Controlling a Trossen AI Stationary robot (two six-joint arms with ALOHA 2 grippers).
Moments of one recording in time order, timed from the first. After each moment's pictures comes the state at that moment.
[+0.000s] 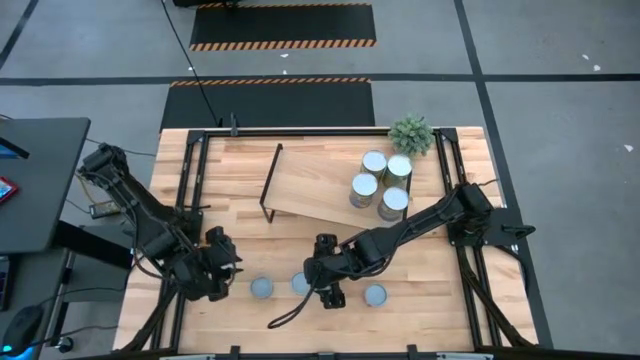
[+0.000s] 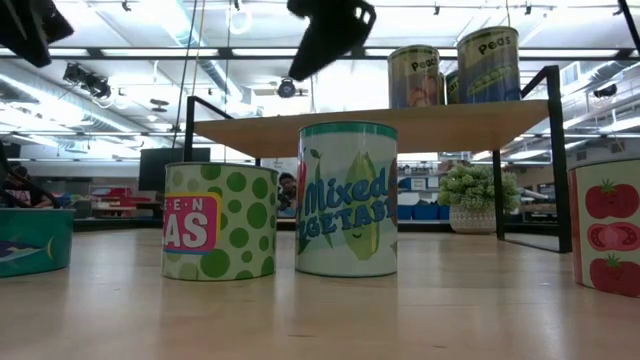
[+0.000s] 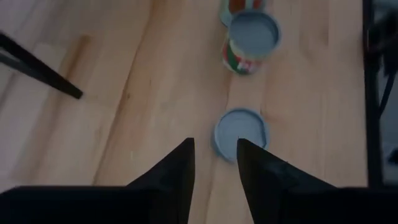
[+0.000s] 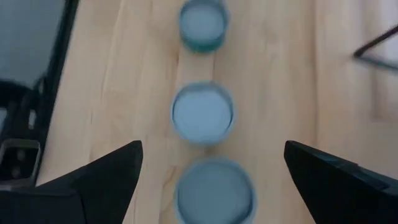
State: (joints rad) left arm -0.85 1.13 0.88 -0.84 -0.52 -0.98; right arm 0.40 2.03 1.78 -0.78 0.16 0.26
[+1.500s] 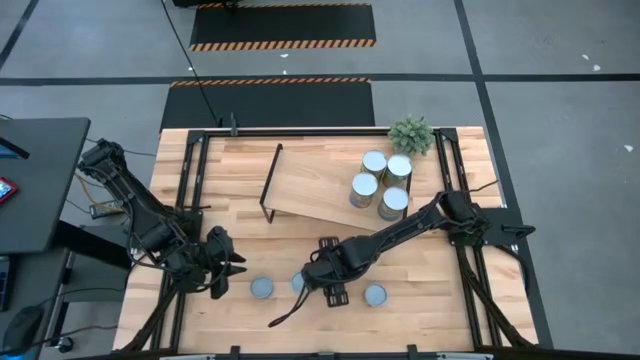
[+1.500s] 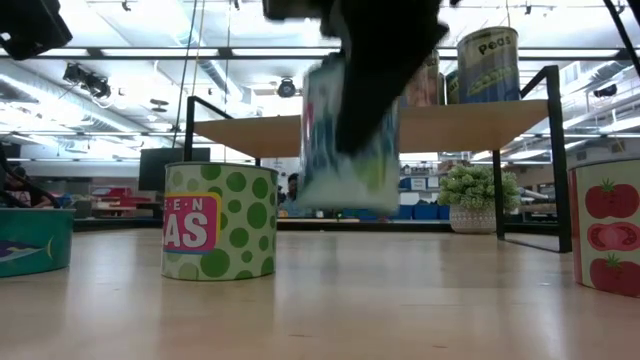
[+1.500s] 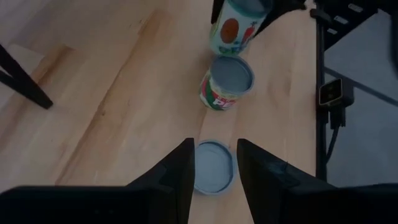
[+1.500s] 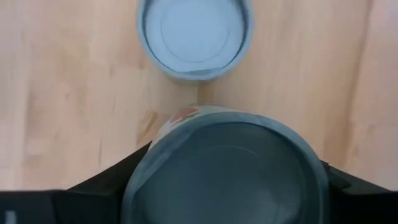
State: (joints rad) left arm -0.85 1.03 0.79 -0.66 -0.58 -1.06; right arm 0.37 2.16 1.82 -0.94 0.11 0.24
